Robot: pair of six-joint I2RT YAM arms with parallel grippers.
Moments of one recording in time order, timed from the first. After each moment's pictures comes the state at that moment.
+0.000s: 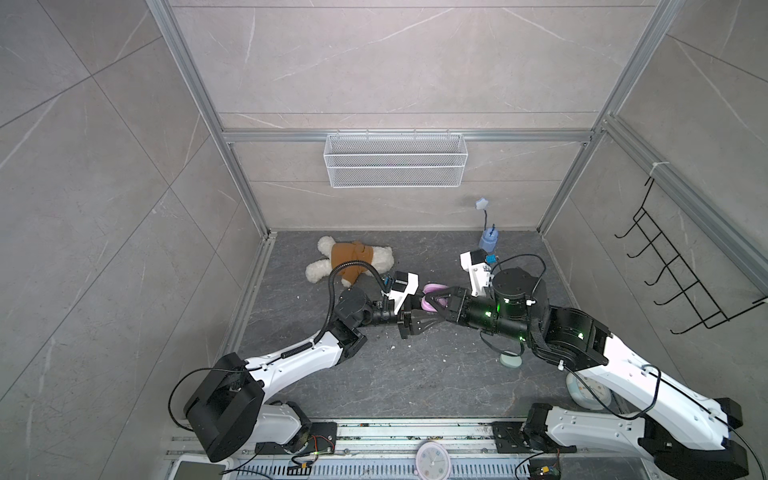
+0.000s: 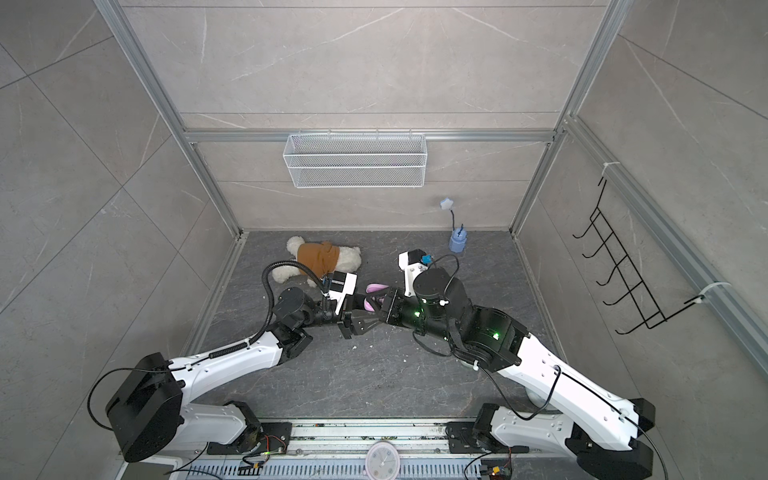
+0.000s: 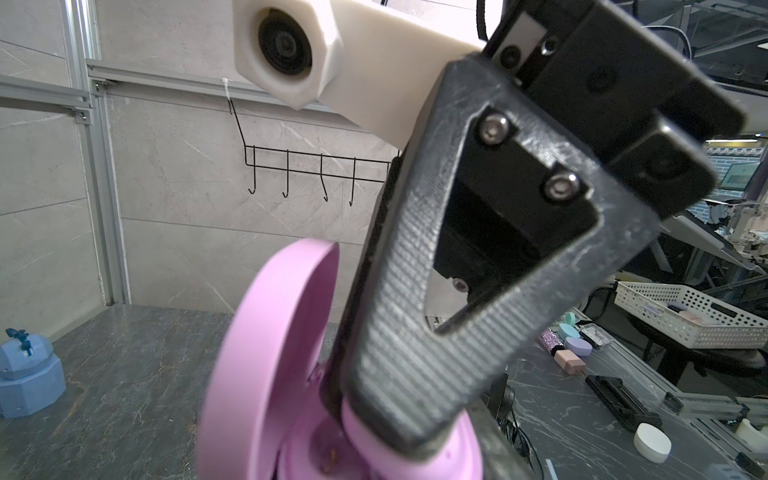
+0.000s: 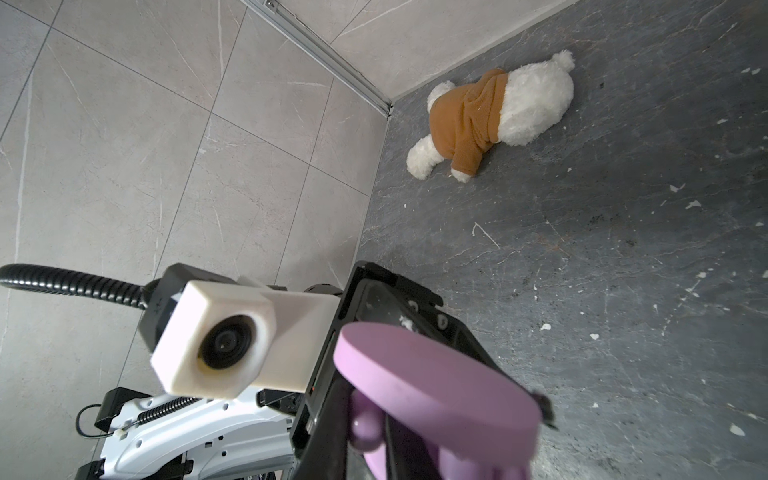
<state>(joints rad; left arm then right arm) -0.80 1.34 0.76 0.90 0.82 -0.31 0.98 1.08 1.35 -0.66 0.04 0.98</state>
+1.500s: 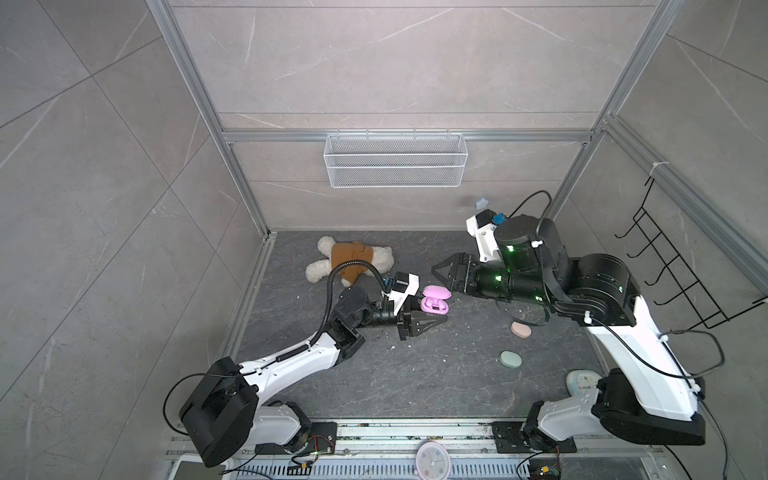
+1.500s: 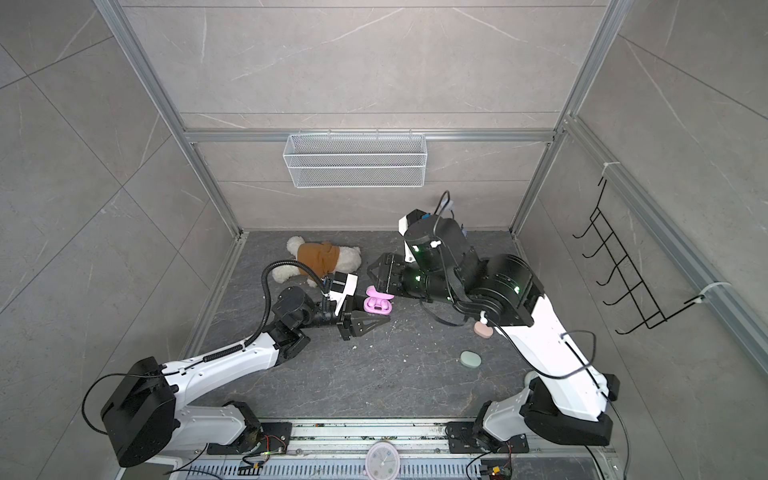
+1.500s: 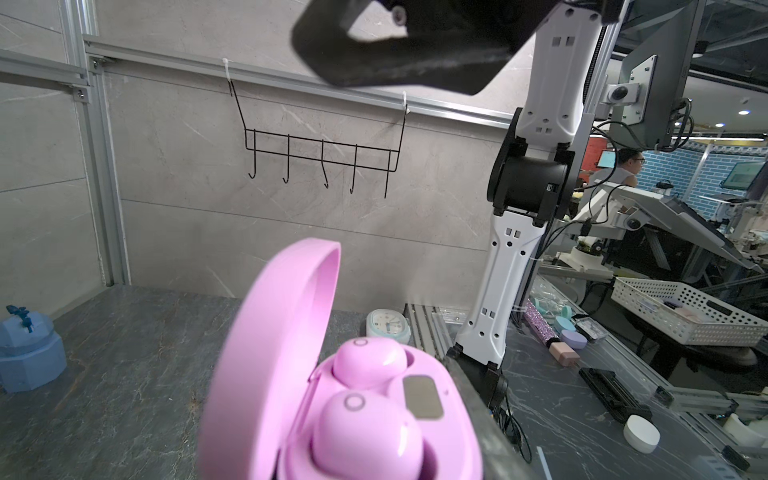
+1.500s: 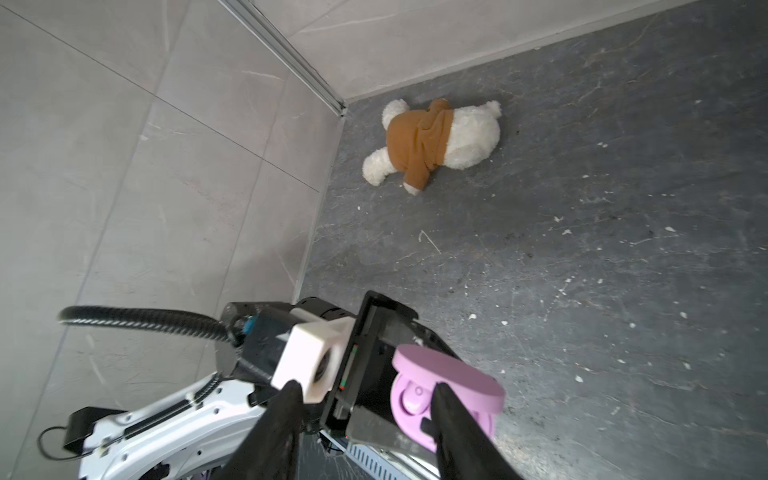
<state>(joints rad) -0.80 1.31 0.76 0.81 0.82 -0.29 0.92 1.47 2.17 -1.33 0.10 0.83</state>
